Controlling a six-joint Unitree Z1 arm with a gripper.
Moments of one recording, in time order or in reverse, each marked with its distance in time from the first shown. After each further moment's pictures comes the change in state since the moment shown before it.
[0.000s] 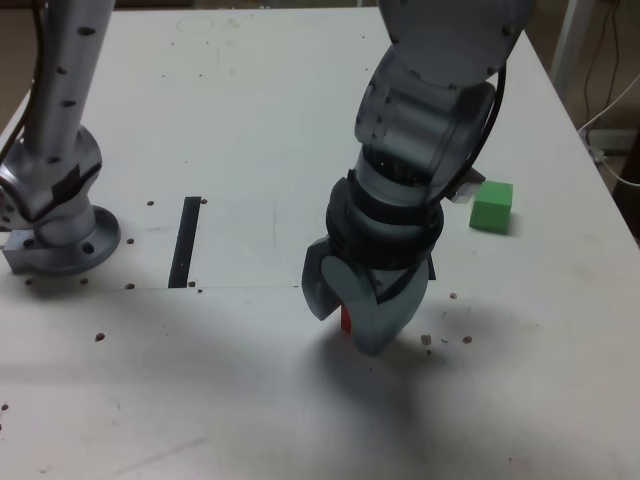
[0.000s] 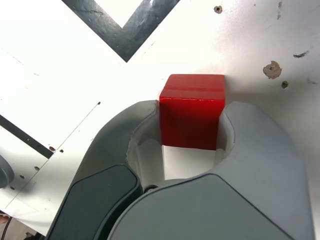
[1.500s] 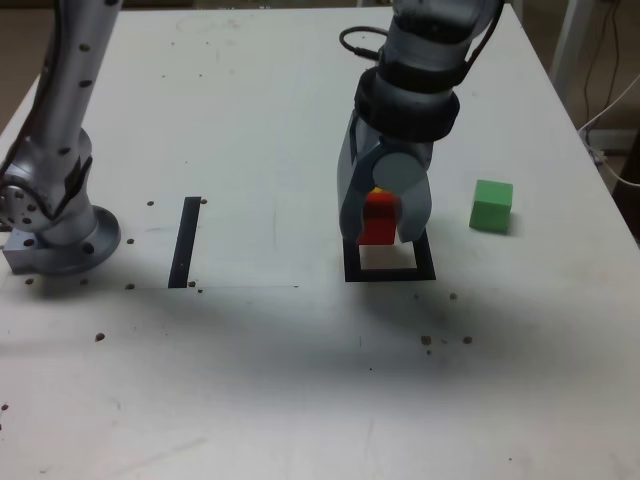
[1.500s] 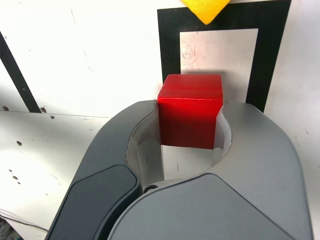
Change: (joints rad) arm 0.341 -0.026 -0.085 0.117 -0.089 -0.387
